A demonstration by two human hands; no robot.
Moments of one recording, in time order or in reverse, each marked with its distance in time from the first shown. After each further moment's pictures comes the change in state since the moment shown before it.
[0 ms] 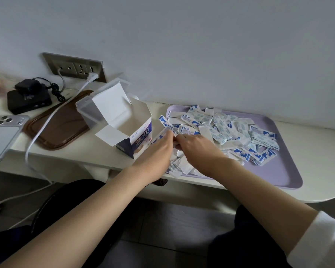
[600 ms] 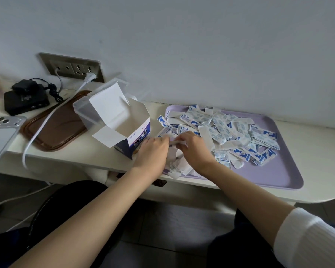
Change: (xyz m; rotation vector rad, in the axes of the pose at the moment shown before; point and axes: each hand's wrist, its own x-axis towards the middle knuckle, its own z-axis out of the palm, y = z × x) left_hand 0.016 -0.009 0.018 0.317 0.047 -0.058; right_hand 0.016 0.005 0.033 0.624 0.146 0.345
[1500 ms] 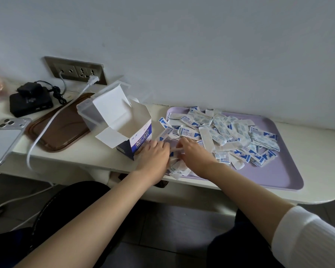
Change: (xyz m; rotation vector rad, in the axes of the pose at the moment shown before) left_hand -0.007 -0.001 0.009 0.063 -0.080 0.024; right_hand -0.004 0.006 -0.001 -0.299 -0.226 -0.031
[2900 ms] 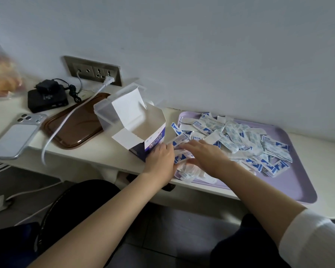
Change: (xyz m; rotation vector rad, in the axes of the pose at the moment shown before) left_hand 0.000 -0.013 0.016 -0.200 0.087 -0.146; right_hand 0.009 -0.003 -0.014 -0.410 -0.072 -0.204
